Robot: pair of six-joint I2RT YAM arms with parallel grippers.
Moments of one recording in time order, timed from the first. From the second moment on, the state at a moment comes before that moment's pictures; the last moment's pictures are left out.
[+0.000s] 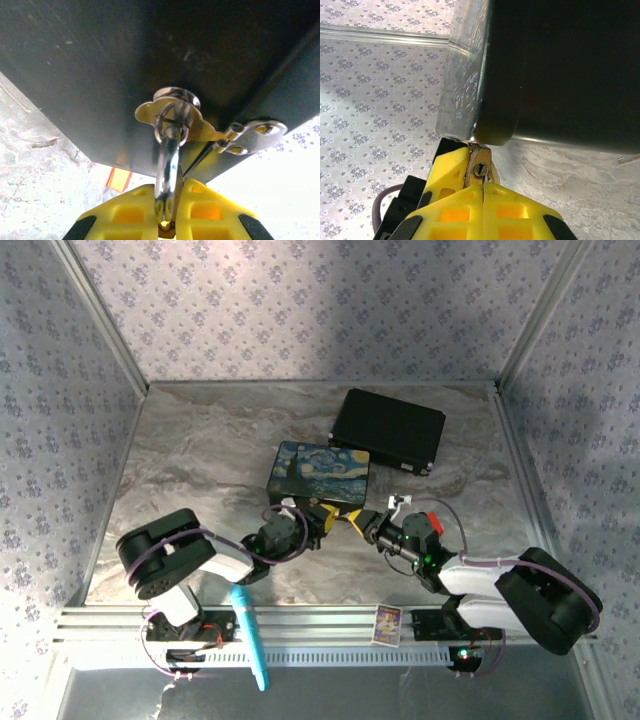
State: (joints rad) left arm -1.02 1.65 0.39 1.05 -0.15 -1.94; right arm 0.69 1.21 0.11 0.88 -0.19 1.40
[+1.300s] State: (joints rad) left arm -1.04 1.78 0.44 1.13 -0.18 -2.00; right arm 0.67 1.24 0.10 0.92 -0.16 1.39
